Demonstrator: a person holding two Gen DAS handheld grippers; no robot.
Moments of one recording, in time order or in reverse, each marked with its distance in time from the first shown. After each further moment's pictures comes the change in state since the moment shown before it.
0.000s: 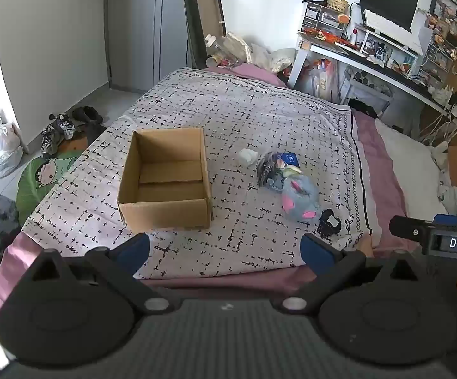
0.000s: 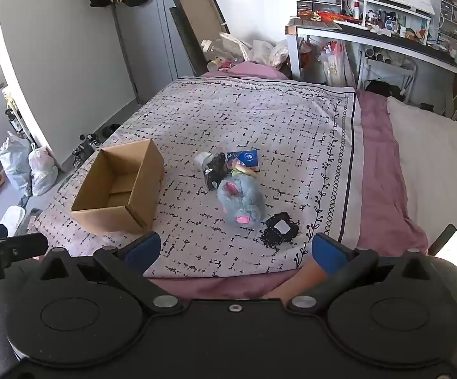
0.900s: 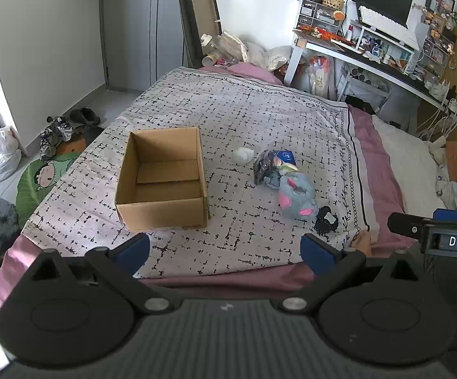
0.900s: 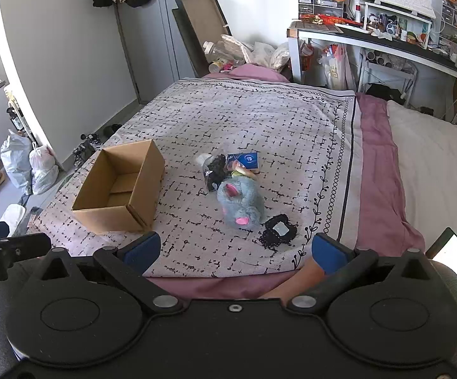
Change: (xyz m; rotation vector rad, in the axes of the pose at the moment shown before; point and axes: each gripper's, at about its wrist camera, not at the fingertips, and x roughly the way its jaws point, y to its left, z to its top) left arm -0.002 -0.008 0.002 0.016 0.004 0.001; right arm -0.005 0.000 0.000 -0.001 -0.006 -0.006
